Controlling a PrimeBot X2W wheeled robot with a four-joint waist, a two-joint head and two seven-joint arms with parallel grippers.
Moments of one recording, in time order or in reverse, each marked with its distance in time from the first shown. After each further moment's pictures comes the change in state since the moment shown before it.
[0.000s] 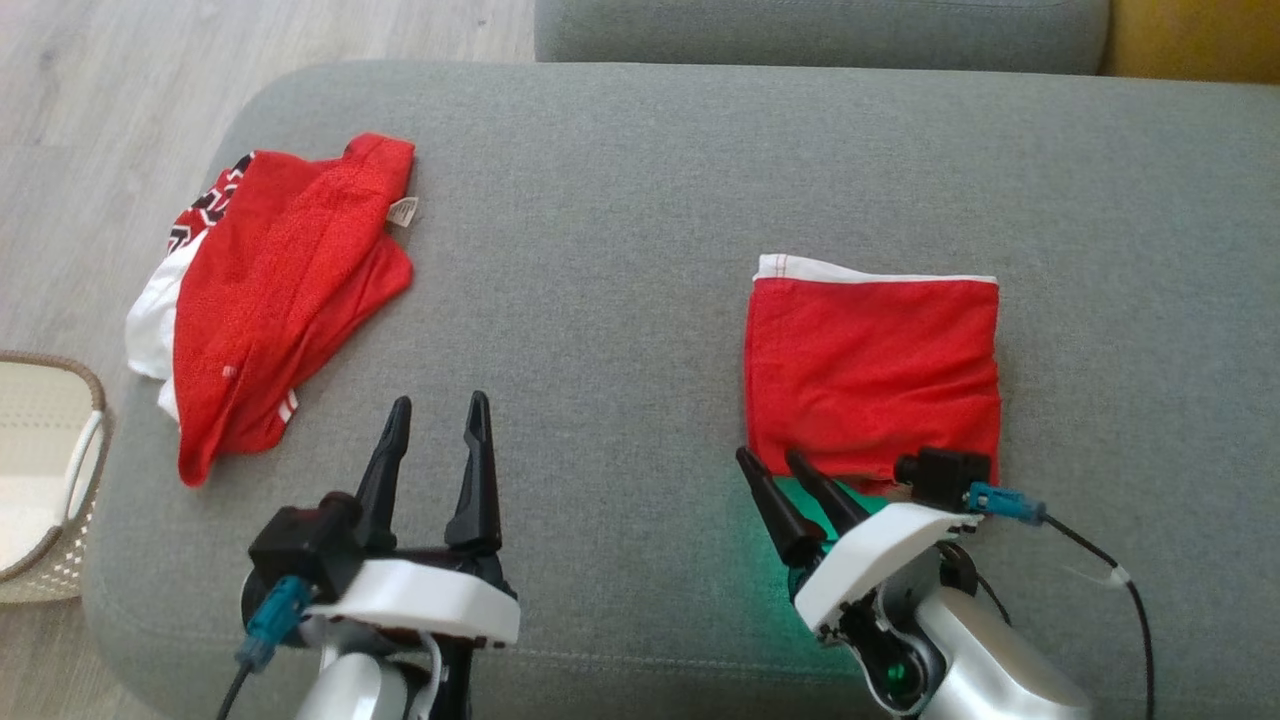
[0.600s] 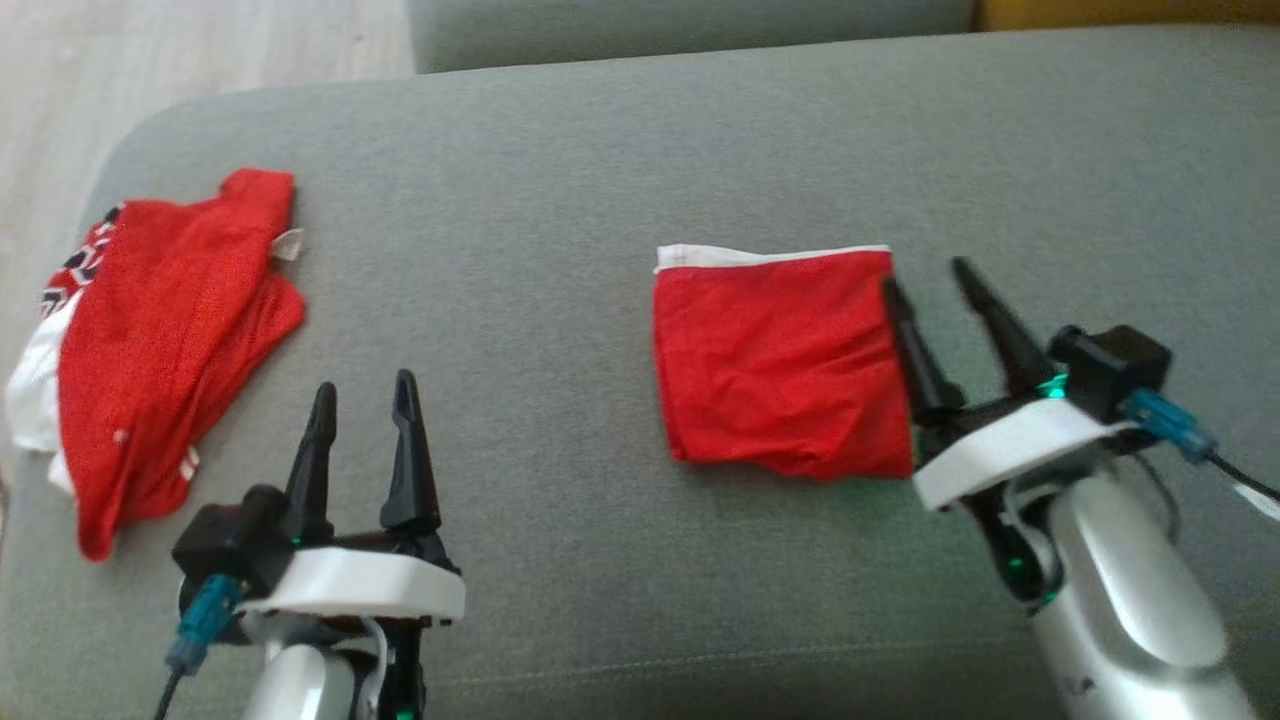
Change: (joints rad) left arm 0.007 0.000 0.108 -0.032 0.002 -0.001 0.000; right arm 0.005 -0.058 -0.371 -0.322 -0.553 0.000 -0.048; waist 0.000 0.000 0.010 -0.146
